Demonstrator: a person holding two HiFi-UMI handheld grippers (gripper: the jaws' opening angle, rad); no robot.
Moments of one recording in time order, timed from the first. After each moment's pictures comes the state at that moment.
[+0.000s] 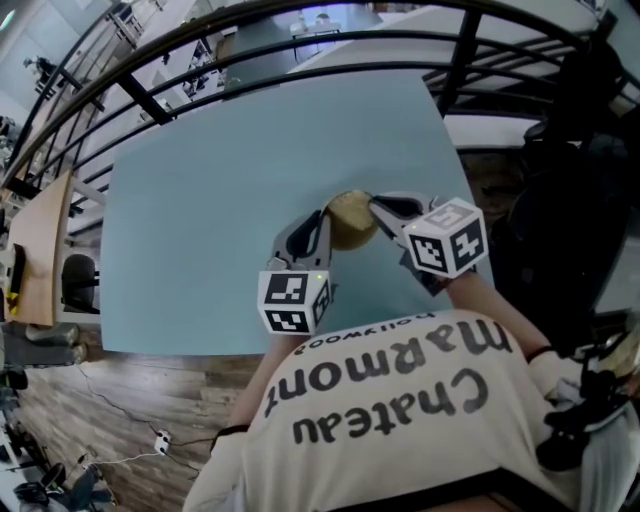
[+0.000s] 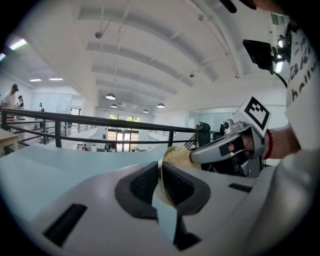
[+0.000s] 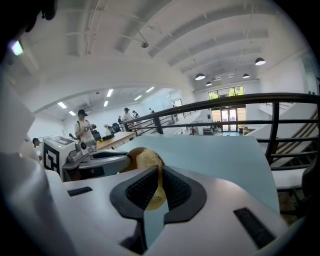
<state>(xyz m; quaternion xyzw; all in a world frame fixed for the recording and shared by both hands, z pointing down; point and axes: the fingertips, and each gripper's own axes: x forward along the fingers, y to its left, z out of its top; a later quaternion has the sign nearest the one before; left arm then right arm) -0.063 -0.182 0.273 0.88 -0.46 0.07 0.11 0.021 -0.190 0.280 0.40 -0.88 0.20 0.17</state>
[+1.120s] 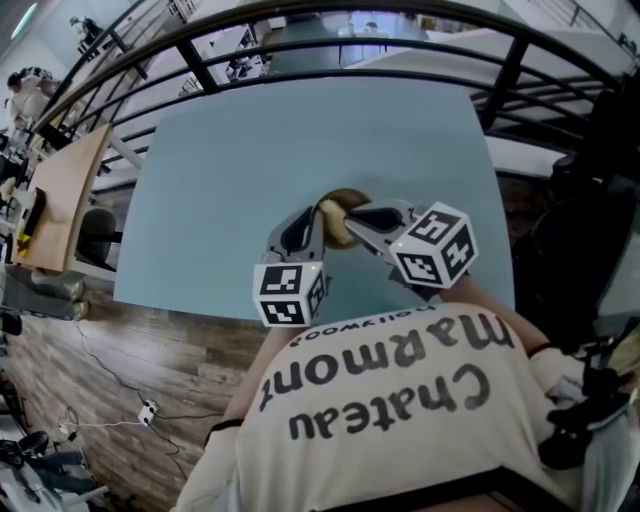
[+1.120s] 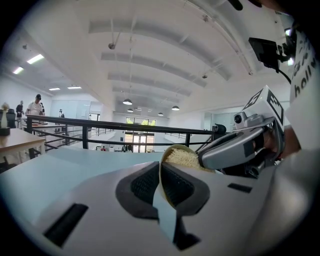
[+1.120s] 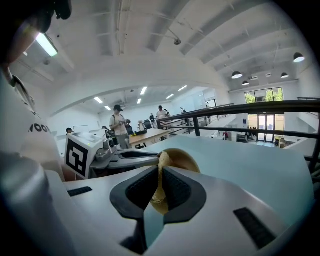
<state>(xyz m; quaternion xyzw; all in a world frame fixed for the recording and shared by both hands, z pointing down) -0.169 -0.153 0.270 0.83 -0.55 0.07 0.10 -0.121 -0.131 0.261 0.22 -0.95 0.15 0.16</state>
